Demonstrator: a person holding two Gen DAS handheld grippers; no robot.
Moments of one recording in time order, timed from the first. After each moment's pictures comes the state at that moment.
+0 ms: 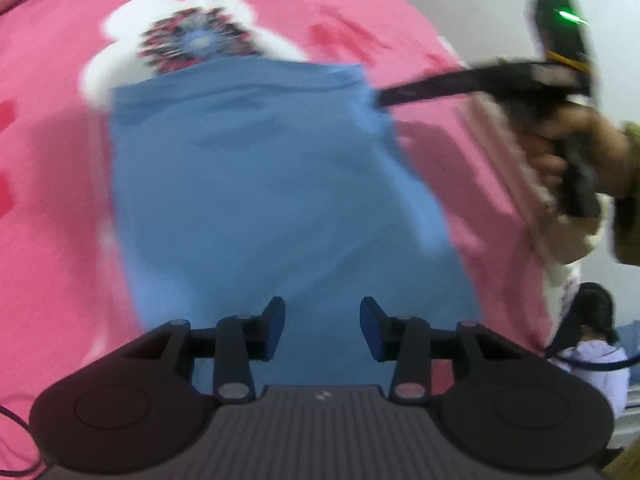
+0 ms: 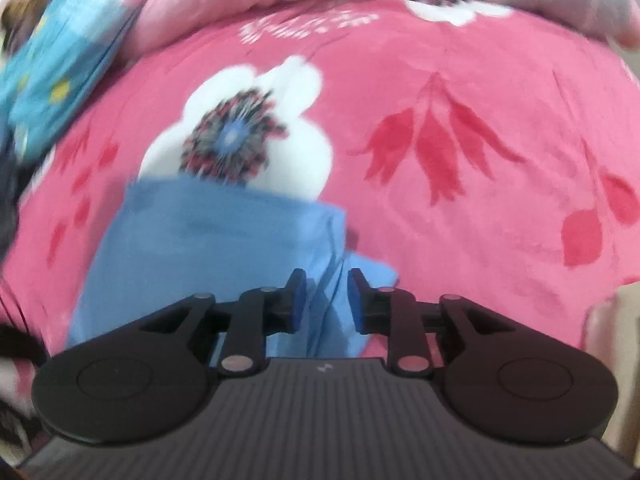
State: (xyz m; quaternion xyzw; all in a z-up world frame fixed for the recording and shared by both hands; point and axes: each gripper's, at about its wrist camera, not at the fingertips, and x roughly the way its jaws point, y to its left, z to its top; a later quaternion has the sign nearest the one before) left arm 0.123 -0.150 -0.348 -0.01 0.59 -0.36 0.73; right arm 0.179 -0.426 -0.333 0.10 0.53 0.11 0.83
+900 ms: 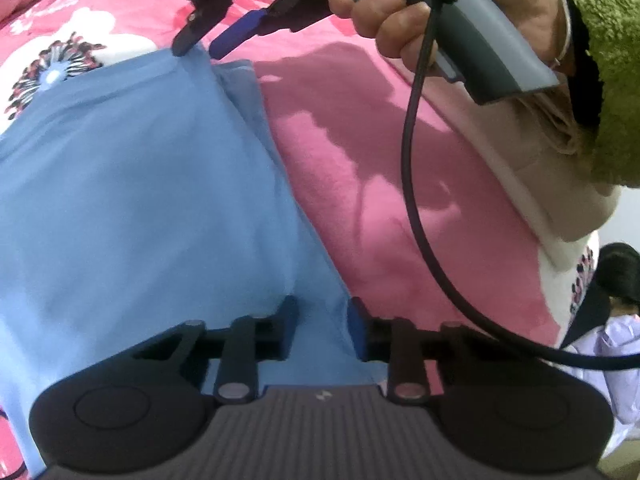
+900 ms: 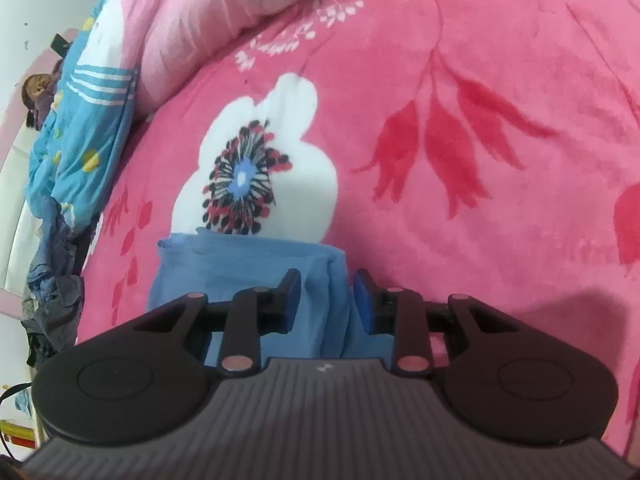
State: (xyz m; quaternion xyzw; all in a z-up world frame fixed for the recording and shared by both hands) left arm 0.074 -0.274 -0.359 0.08 0.59 -0.34 0.73; right arm 0.203 -0.457 -0.350 0.22 0.54 0.17 0.80
